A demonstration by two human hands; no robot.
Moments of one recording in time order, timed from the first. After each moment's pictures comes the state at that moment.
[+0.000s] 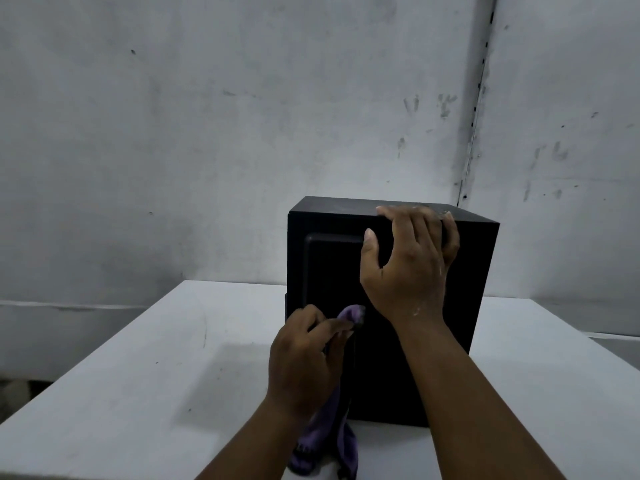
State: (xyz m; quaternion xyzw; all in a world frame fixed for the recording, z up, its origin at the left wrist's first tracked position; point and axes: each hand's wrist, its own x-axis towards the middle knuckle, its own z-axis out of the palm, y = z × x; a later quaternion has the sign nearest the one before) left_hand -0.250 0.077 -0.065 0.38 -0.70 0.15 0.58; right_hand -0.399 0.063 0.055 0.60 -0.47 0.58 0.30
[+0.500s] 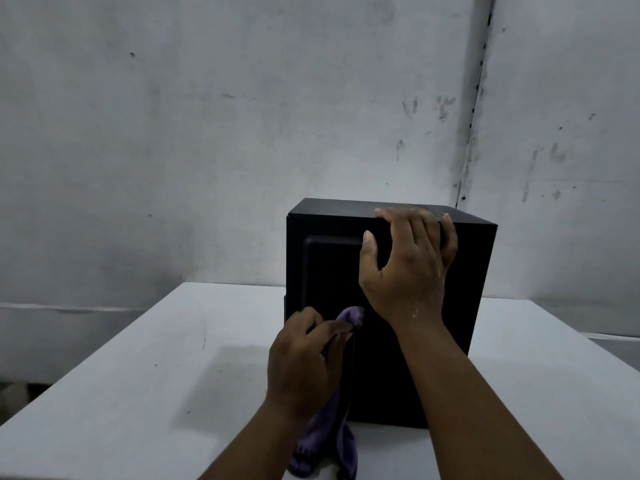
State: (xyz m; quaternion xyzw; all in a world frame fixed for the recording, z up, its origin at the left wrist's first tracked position) left_hand -0.250 0.078 -0.065 0.38 -0.70 0.14 0.59; right_hand -0.399 0.062 0.056 0.60 -0.47 0.58 0.30
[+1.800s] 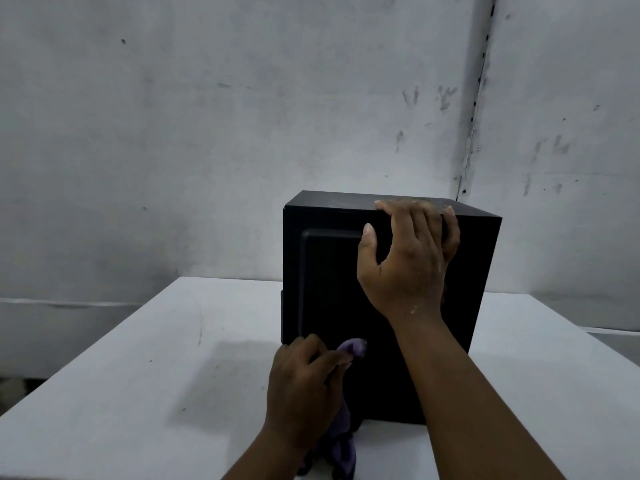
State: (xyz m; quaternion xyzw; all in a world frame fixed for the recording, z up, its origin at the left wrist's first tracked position) left_hand -0.253 0.080 -0.106 0.39 -0.72 0.17 0.55; right_hand -0.398 0.058 0.054 0.59 -0.45 0.59 0.31
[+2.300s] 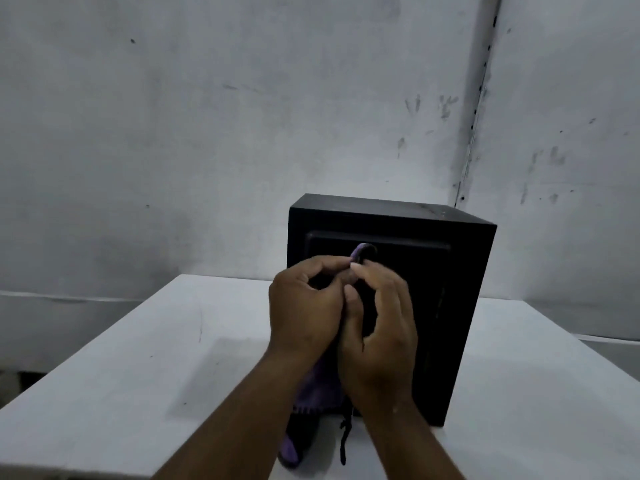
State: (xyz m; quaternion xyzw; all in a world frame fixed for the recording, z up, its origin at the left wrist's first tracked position) left_hand -0.264 0.115 0.029 0.38 -0.59 -0.21 0.68; right_hand -0.362 0.120 -0.011 0.63 -0.34 0.69 0.11
